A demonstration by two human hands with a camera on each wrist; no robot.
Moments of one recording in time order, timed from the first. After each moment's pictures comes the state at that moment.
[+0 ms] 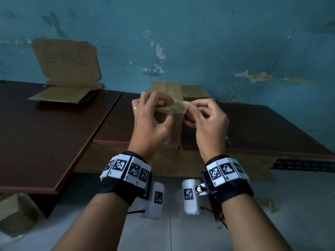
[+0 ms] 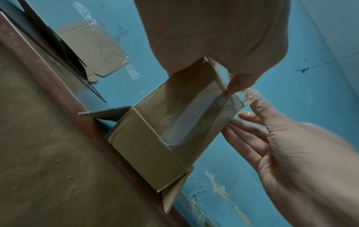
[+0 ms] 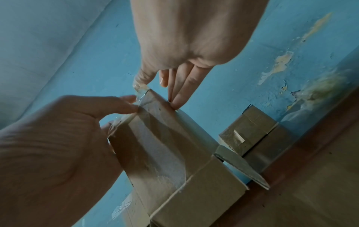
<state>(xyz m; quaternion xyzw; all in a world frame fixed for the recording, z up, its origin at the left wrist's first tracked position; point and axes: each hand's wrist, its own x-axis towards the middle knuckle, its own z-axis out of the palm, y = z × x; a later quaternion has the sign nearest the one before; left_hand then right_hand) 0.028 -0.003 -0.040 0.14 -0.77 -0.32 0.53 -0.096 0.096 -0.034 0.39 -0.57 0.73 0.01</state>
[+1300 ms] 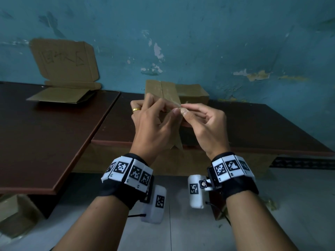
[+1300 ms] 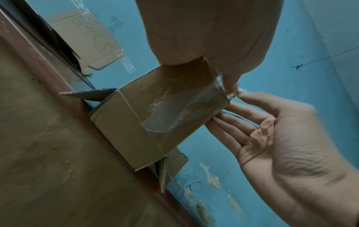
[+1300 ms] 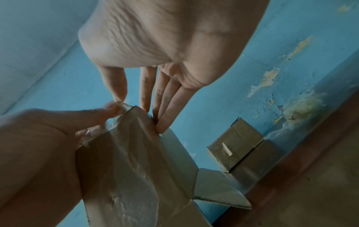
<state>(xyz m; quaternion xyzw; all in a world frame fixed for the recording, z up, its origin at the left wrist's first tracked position) 0.020 0.000 -0.047 0.15 -0.77 -0.31 0.54 -0.113 0.109 -0.039 0.48 -0.58 0.66 -0.03</state>
